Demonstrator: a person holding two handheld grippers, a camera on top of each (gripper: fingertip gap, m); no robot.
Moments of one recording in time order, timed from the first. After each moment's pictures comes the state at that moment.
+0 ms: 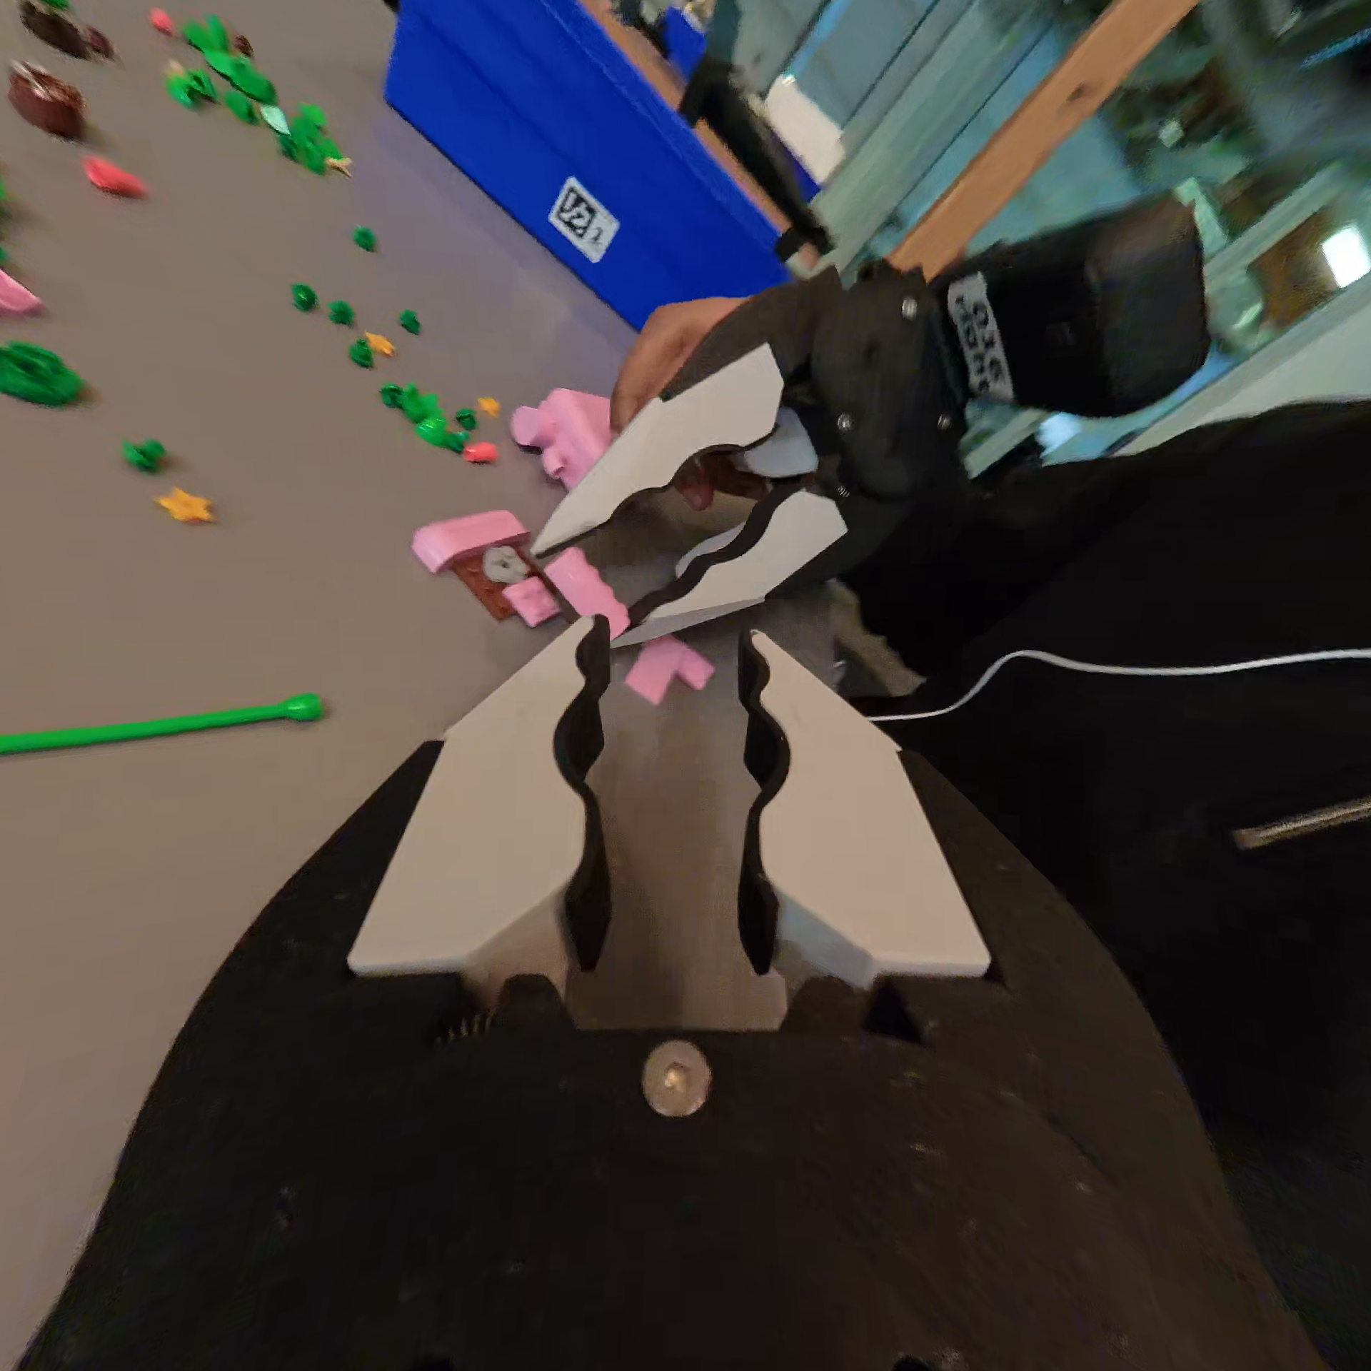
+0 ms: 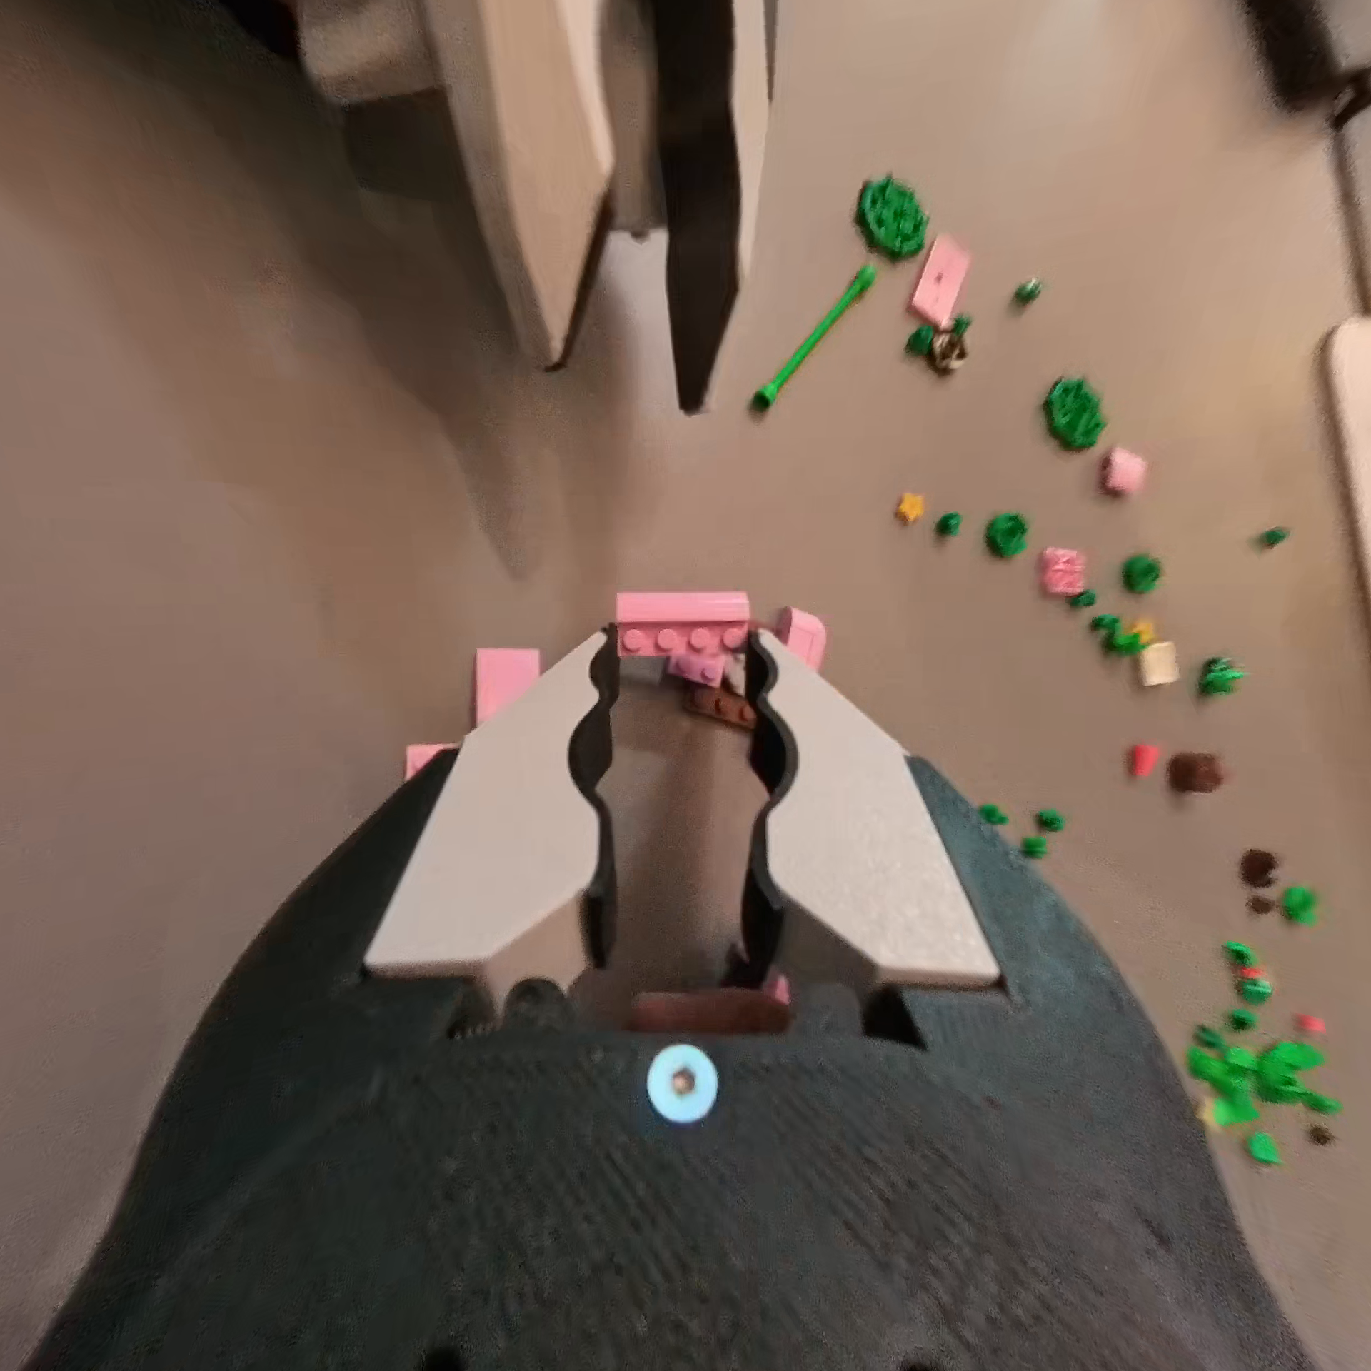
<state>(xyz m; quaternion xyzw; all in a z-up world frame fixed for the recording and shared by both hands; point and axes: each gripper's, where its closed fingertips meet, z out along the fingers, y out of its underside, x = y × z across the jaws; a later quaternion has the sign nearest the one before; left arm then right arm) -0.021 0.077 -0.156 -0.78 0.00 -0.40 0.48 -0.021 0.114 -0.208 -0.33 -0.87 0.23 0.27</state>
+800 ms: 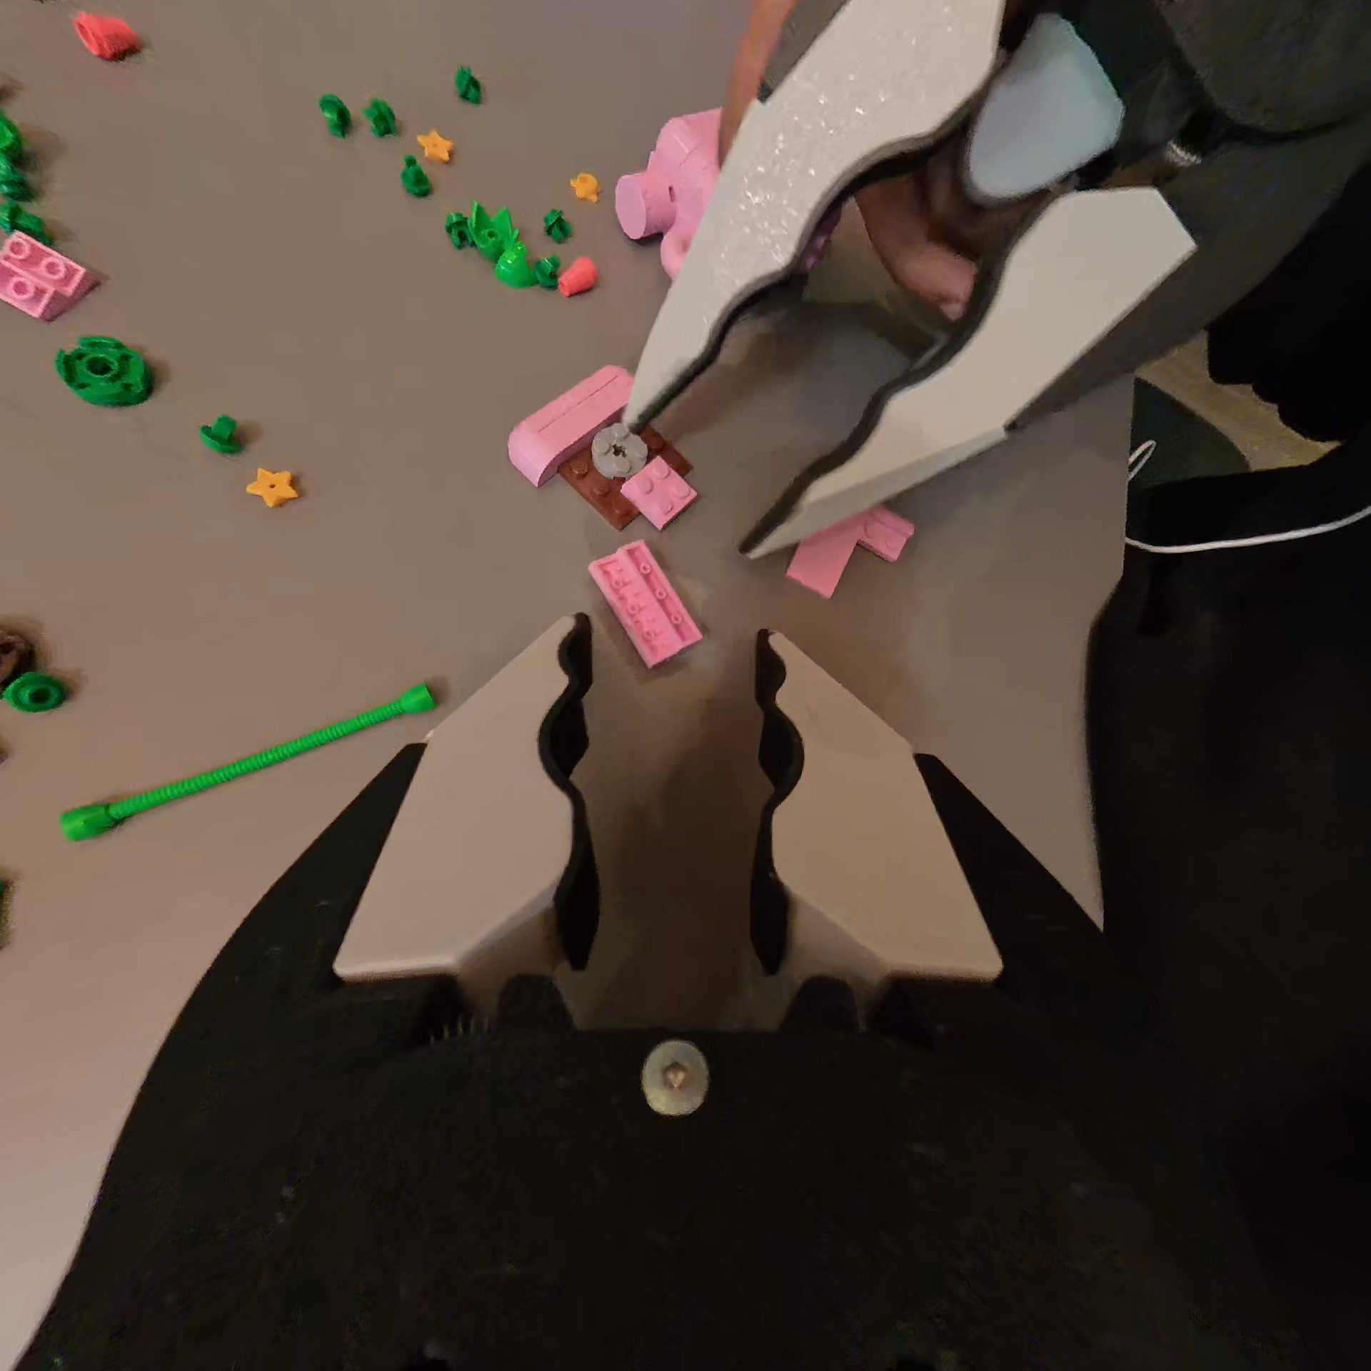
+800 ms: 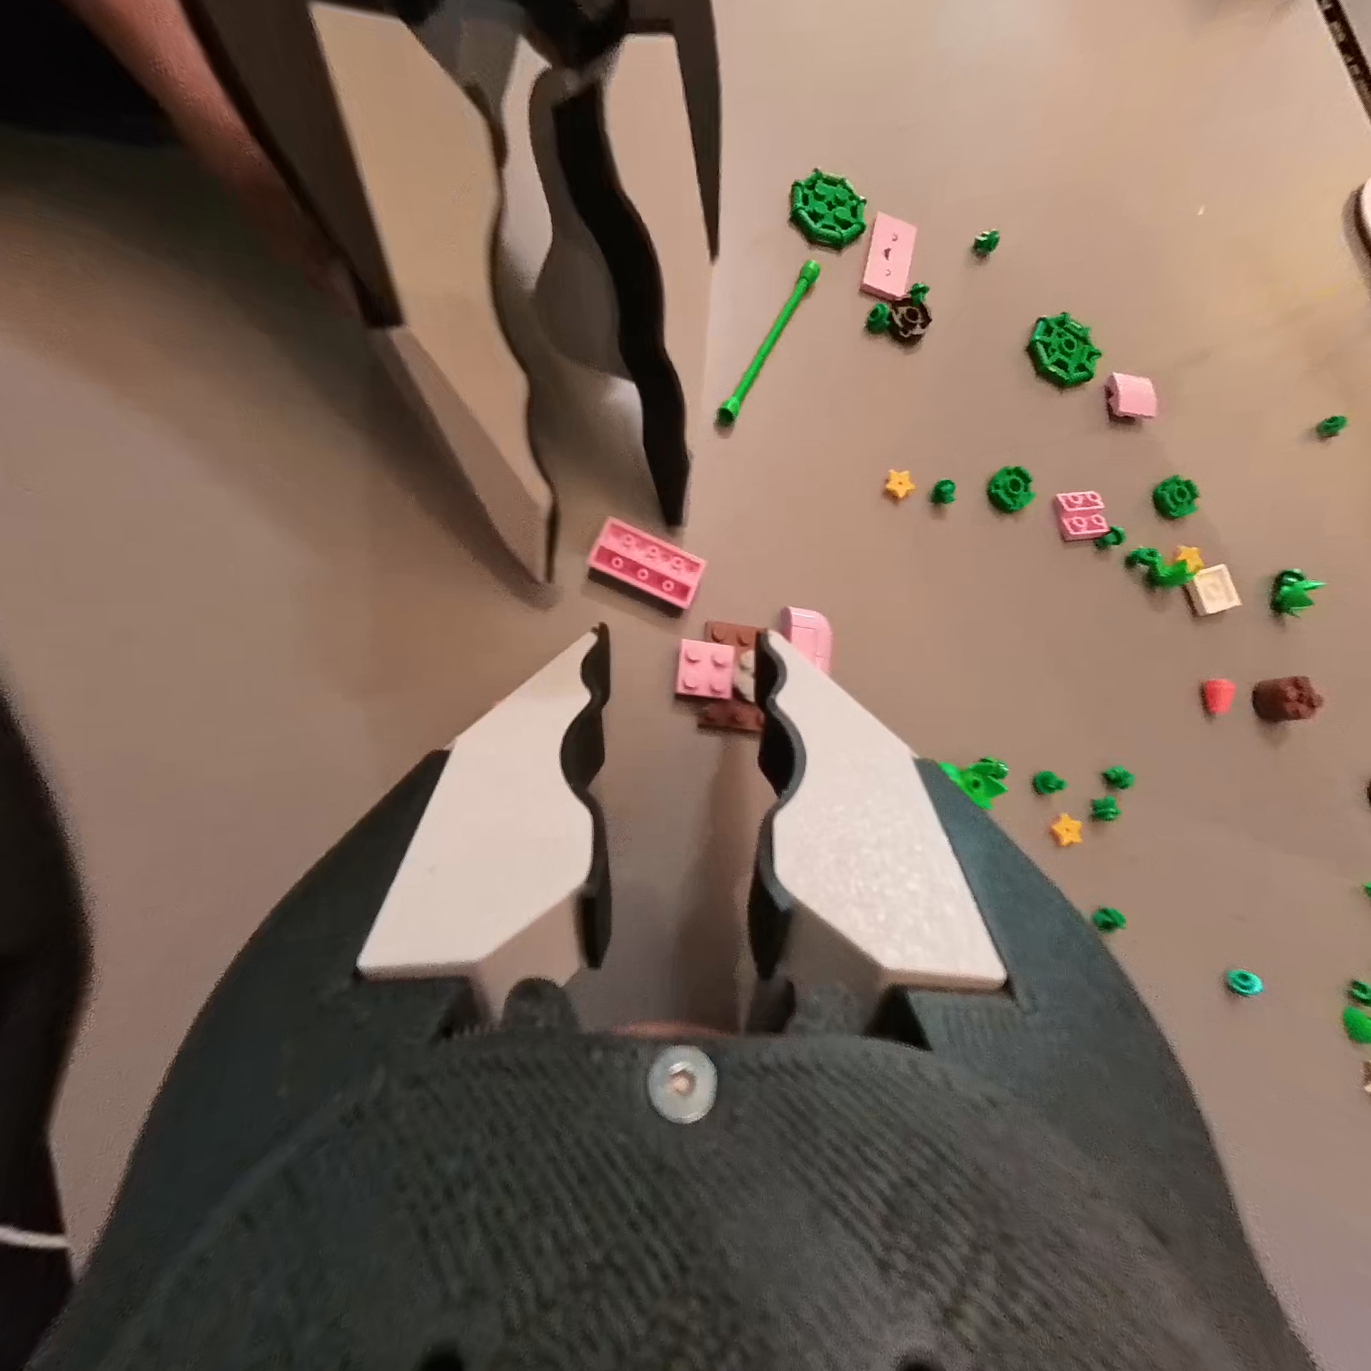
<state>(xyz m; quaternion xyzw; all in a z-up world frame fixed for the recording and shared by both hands) -0.026 0.087 -0.214 -0.90 0.11 -0.21 0.37 -0.024 0.111 -0.202 -0.41 -0.83 0.27 0.25</state>
